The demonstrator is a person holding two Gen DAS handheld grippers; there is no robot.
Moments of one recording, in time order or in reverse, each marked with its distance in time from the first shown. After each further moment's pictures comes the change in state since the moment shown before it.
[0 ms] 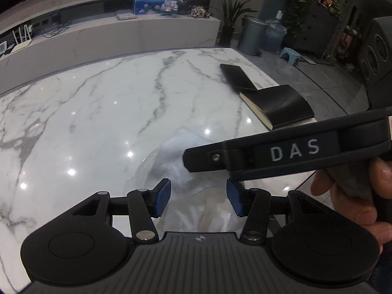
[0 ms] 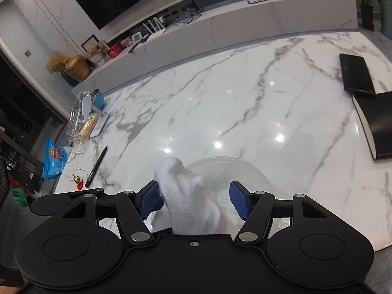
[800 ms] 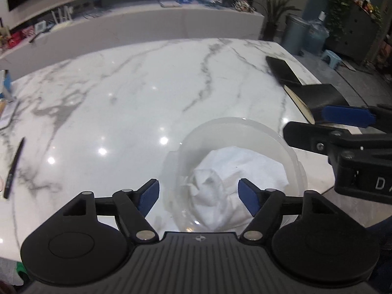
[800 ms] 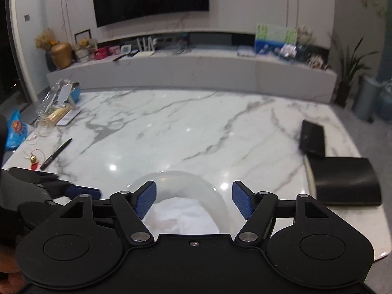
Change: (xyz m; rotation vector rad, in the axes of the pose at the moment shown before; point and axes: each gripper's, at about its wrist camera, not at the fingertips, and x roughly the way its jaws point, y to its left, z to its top) left arm -0.010 0.018 -0.023 -0.147 0.022 0.204; right arm -0.037 0.038 -0.042 -0.297 -0.225 -0.308
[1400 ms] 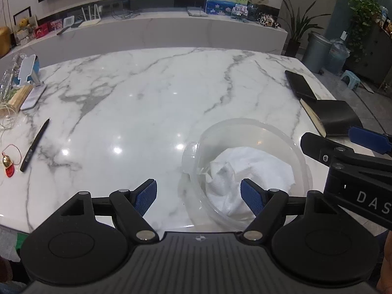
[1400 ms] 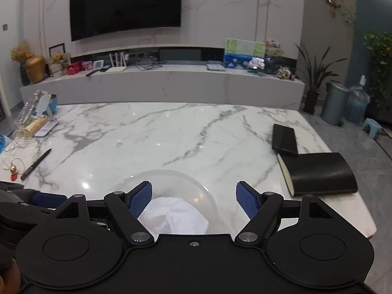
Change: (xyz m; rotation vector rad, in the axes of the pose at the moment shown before) left arm -0.010 0.000 -0.015 -0.076 -0.014 0.091; right arm -0.011 0.020 -0.023 0.038 -0.059 -0.175
